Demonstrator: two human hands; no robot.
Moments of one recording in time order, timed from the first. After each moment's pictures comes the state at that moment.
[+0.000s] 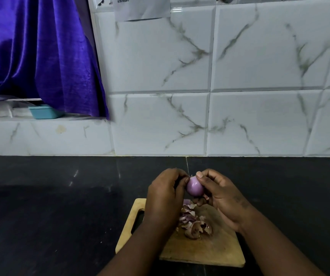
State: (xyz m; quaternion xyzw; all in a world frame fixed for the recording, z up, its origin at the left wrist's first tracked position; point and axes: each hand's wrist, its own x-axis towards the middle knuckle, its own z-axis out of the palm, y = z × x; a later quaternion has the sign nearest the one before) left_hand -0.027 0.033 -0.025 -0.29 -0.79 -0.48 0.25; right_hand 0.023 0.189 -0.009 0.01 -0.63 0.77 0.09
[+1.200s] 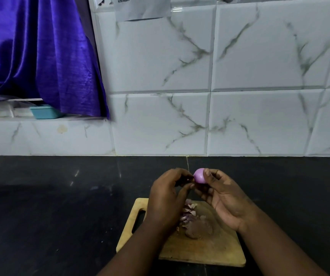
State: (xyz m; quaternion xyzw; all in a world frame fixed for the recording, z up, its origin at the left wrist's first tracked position) left_hand -0.032 0.035 -0.030 -0.32 -0.76 -0.53 0.20; right_hand 0.015 0.194 -0.015 -0.03 -0.50 0.86 0.10
